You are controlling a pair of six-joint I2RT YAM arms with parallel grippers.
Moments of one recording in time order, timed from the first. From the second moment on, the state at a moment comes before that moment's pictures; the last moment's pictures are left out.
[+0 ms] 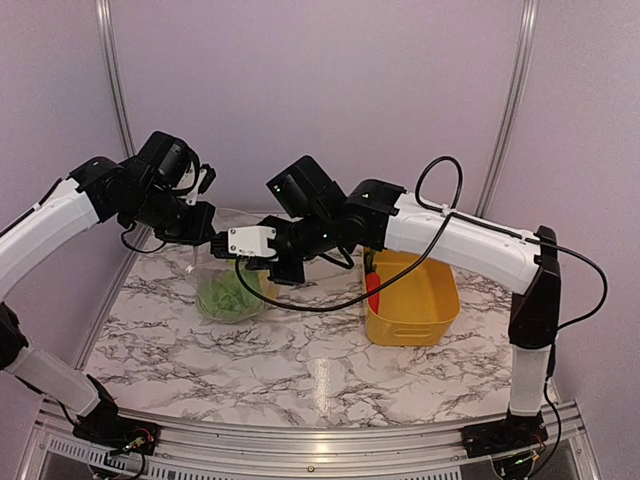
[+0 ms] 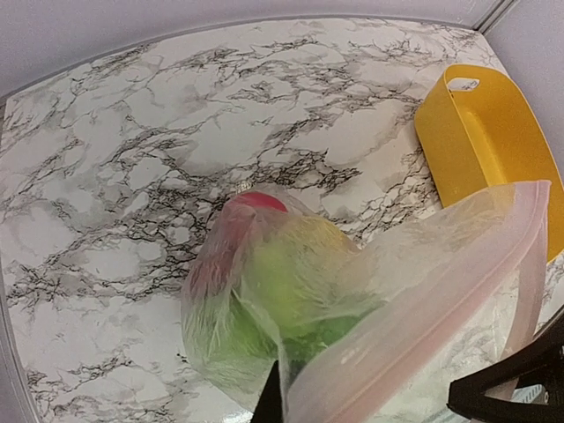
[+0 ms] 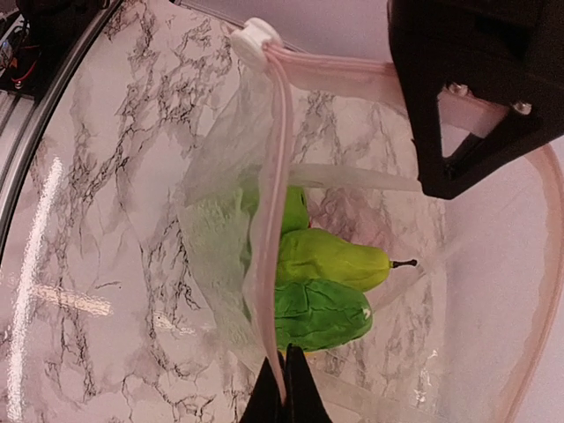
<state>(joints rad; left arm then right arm) -0.64 1.41 1.51 -0.99 -0.08 -0.36 1.09 2.00 2.01 -0.73 -0.11 -0.76</state>
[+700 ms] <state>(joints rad) -0.64 1.41 1.60 -1.00 -0.06 -0.37 1.09 1.98 2.10 -0.76 -0.19 -0.70</state>
